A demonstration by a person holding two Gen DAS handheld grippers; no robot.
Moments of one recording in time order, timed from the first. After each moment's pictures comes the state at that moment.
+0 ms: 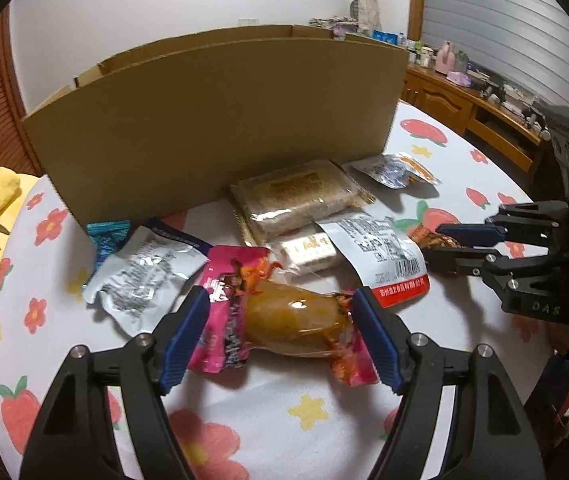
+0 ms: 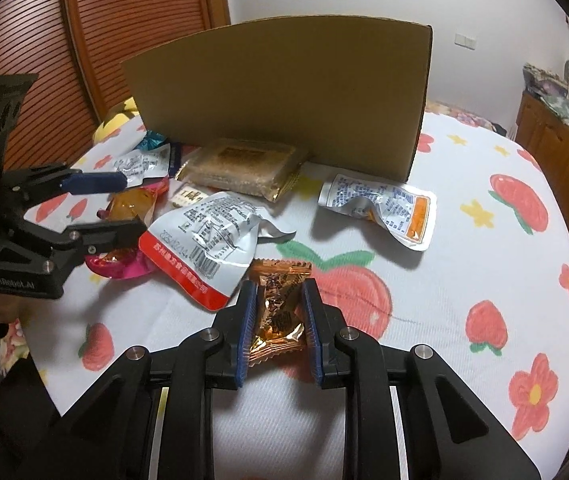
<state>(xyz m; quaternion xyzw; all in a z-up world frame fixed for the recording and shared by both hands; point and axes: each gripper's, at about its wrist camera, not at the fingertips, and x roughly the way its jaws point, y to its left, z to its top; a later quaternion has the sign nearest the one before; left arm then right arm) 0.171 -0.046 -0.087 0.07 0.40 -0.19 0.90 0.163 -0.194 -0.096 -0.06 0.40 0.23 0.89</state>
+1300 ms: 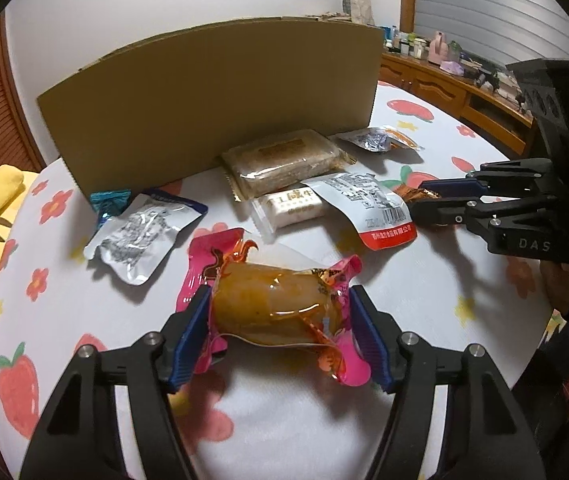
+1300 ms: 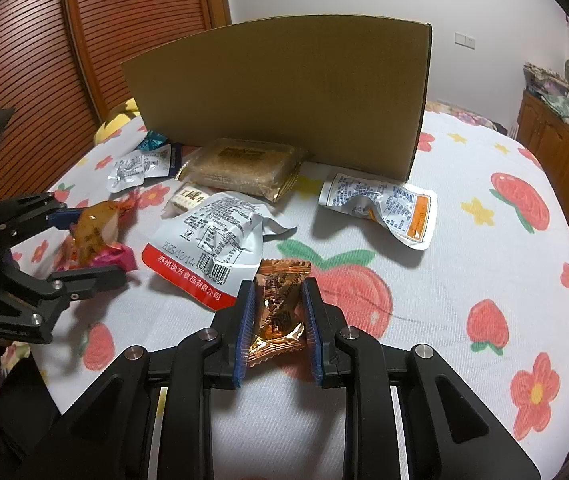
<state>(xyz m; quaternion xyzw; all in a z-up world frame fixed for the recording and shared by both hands) 0.134 -0.035 -0.095 0.08 0.39 -0.18 0.90 0.164 -0.193 -0.096 -0.06 0.40 0.23 0.89</state>
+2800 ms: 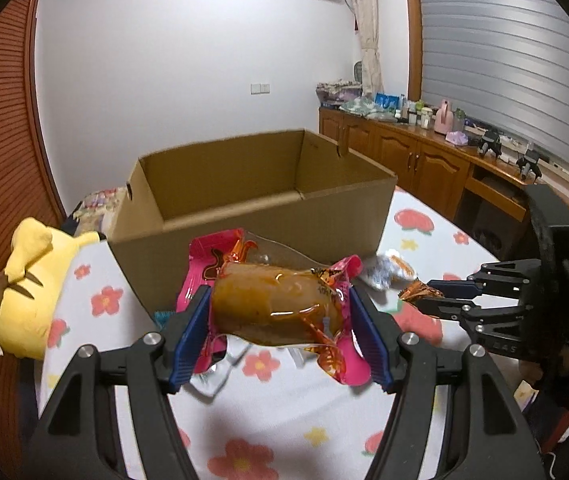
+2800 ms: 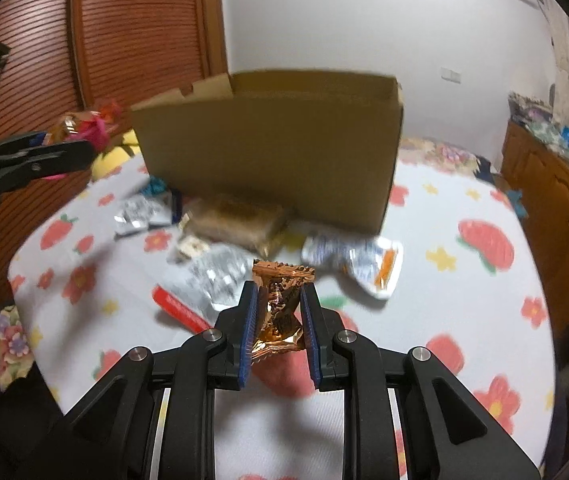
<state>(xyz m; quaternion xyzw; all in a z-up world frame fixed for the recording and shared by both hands) 0.150 -0.016 0.010 0.05 0.28 -0.17 0.94 0.152 -0.198 -0.058 -0.07 0.33 0.22 0.92</state>
